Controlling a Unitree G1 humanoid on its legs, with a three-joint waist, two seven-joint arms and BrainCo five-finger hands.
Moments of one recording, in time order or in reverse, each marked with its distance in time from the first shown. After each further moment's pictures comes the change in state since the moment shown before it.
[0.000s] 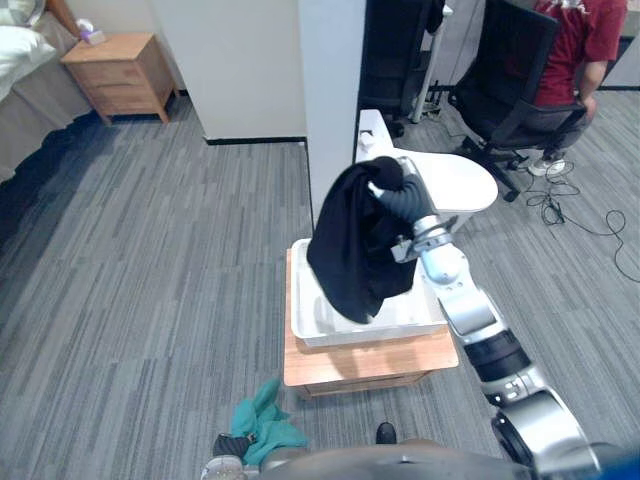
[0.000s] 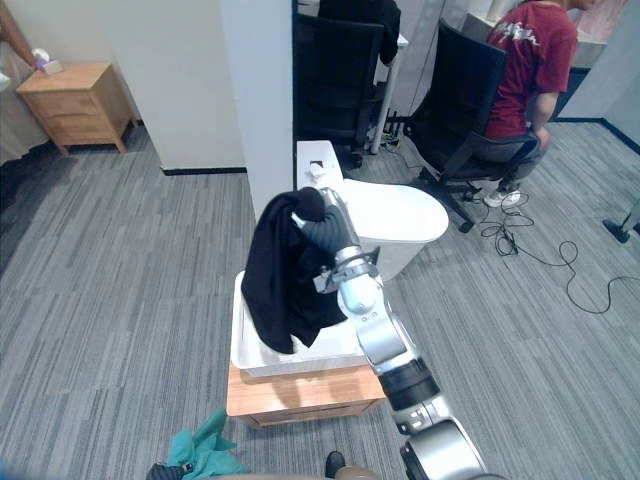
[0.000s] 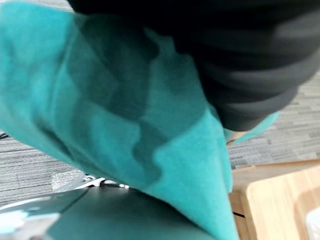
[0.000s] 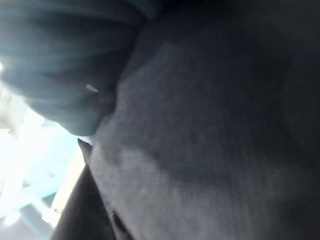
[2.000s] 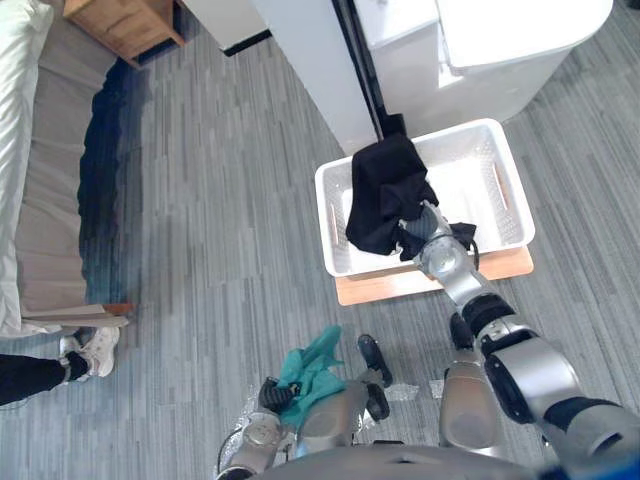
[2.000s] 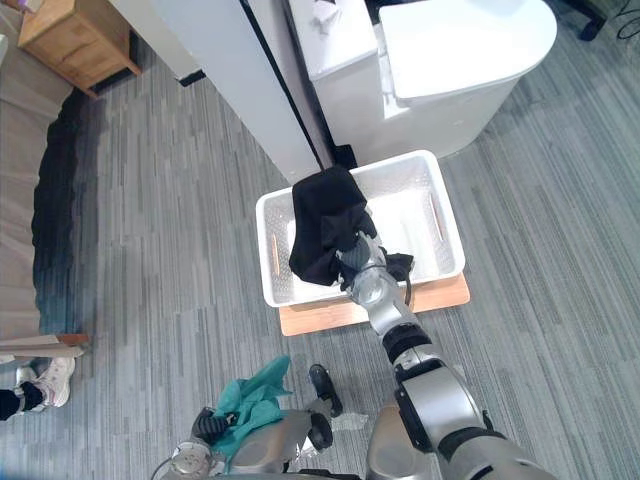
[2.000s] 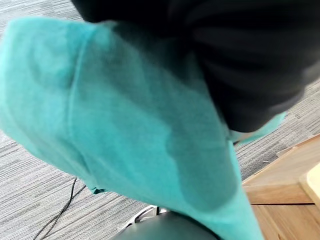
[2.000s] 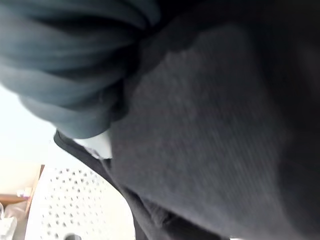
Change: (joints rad) left arm -0.098 -0.036 -0.244 -0.047 0.007 -0.113 0.016; right arm -0.234 -0.036 -0.093 0.824 -0.106 0.033 -0.081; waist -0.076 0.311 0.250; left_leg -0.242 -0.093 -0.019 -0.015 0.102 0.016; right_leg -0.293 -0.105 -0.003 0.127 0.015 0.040
